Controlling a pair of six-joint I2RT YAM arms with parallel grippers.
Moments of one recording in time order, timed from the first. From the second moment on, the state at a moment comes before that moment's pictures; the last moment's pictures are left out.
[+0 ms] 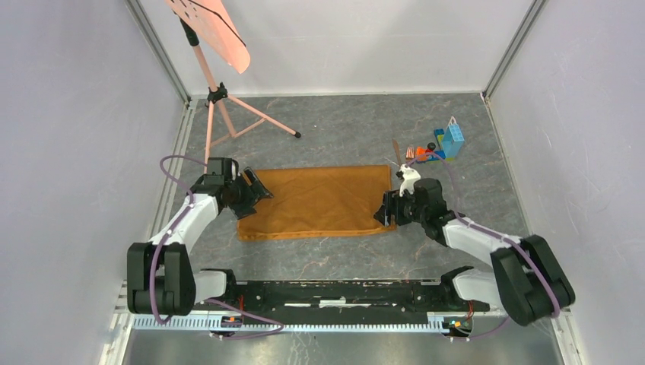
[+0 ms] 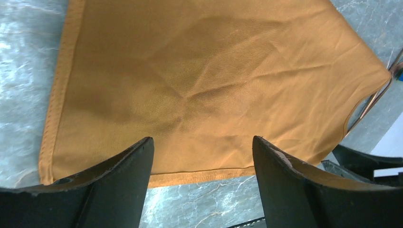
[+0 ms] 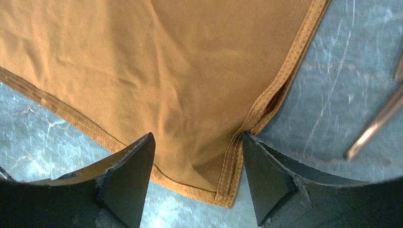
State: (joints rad) left arm -0.03 1.23 0.70 -0.49 0.25 -0.67; right arm 0.36 1.20 0.35 0.15 -0.30 0.26
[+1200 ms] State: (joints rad) left arm -0.03 1.02 0.67 -0.81 -0.08 -0.87; right arm 0.38 1.29 0.56 -0.20 -0.04 0.28
